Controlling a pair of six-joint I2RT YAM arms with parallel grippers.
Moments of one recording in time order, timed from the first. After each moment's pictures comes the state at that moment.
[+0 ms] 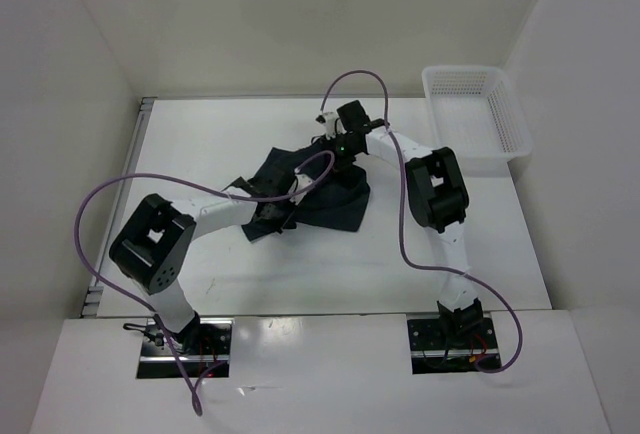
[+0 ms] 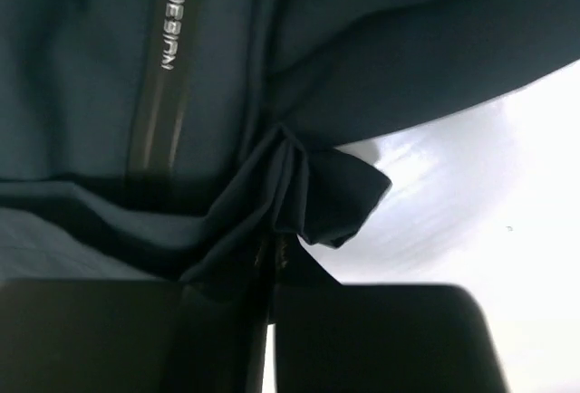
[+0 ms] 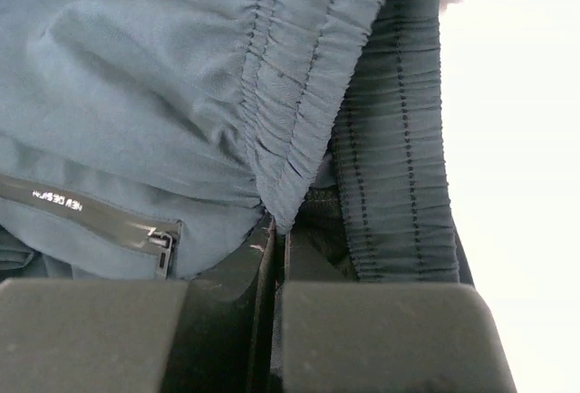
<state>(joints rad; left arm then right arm) -0.59 1.71 0.98 -0.37 -0.05 0.07 0.42 2.28 1.78 -0.50 -0.42 -0.03</state>
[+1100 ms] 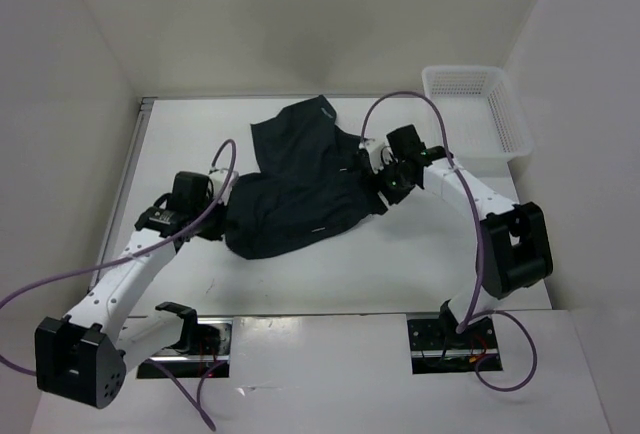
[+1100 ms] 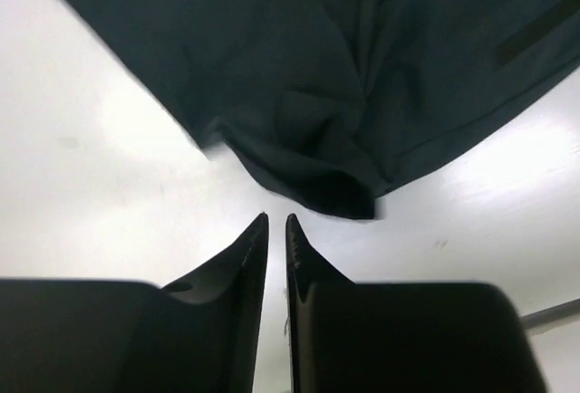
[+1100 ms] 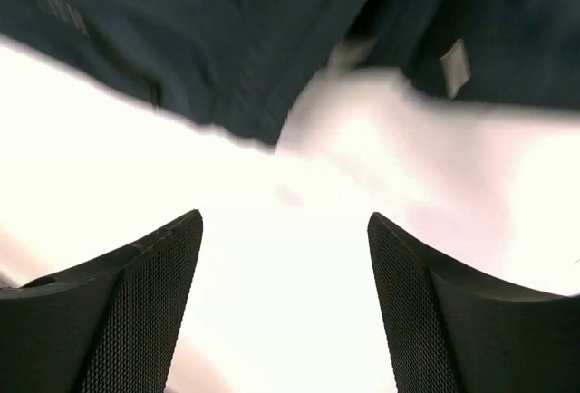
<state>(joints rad) -0.22 1.03 0.77 -0.64 0.08 0.07 0.34 1.58 1.17 -0.66 -0.27 -0.32</state>
